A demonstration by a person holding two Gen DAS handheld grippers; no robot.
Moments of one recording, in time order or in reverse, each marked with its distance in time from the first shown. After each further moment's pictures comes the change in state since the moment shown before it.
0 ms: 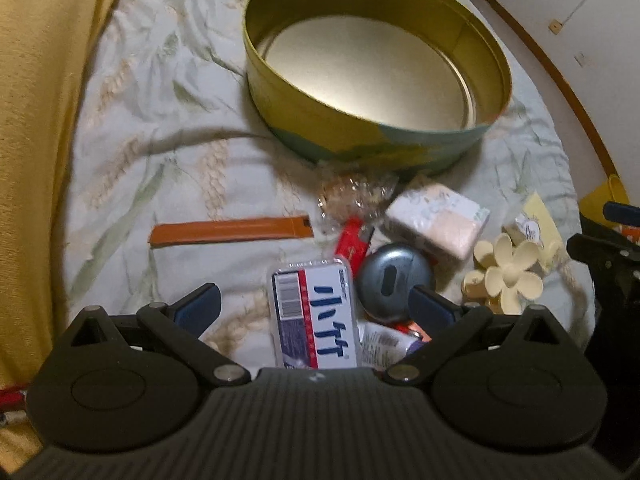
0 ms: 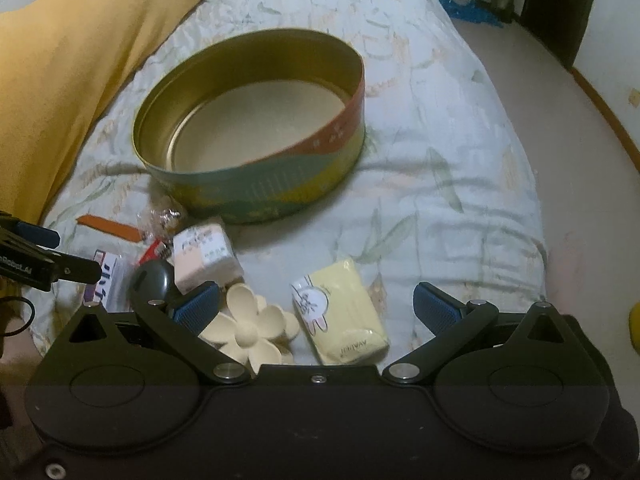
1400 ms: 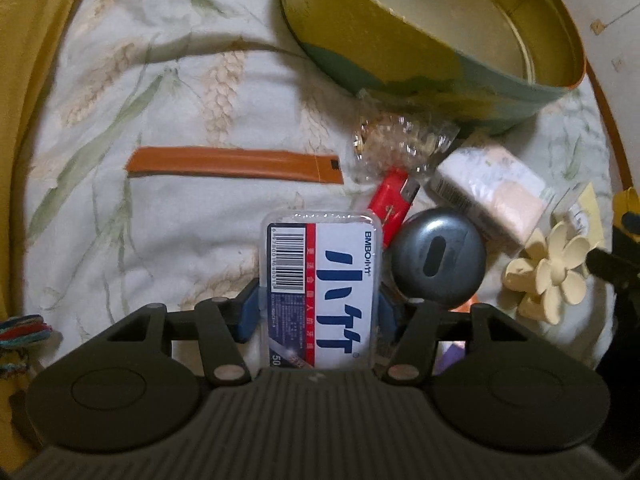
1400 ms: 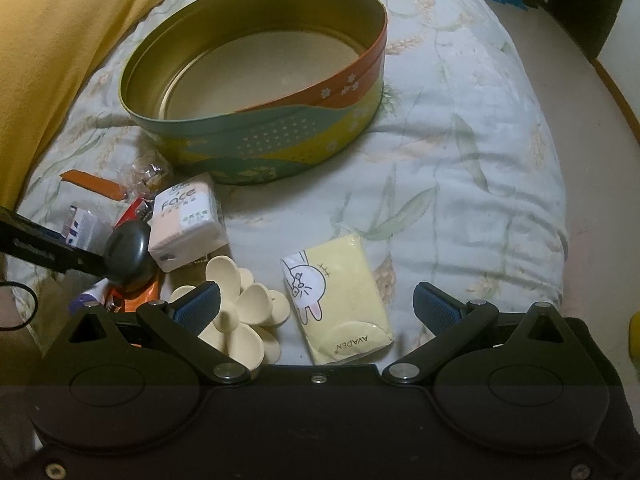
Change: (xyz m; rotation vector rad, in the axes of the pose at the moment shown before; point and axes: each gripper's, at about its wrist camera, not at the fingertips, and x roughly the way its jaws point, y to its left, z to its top) left arm 0.040 0.025 -0.006 -0.153 0.147 -0.001; right arm 0.044 -0.001 -0.002 -0.076 0.113 0.017
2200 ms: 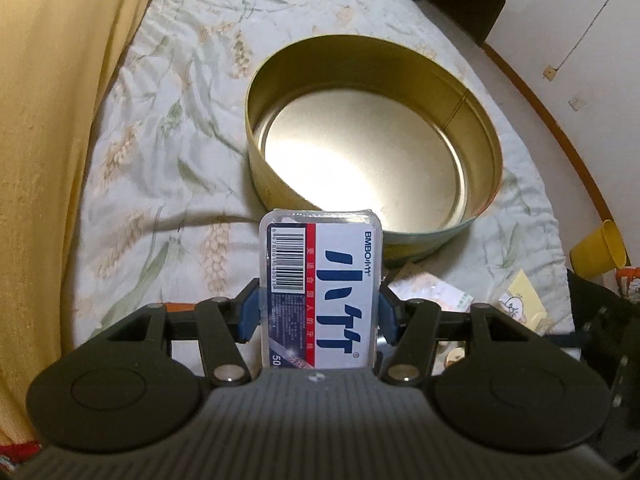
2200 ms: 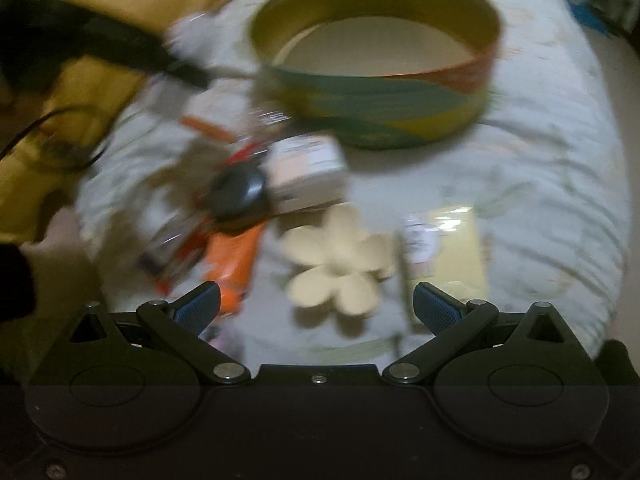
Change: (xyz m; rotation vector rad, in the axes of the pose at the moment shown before) left arm -0.070 -0.029 0.027 0.109 -0.306 -0.027; right arm -0.019 0.051 -0.031 -0.195 0.047 0.215
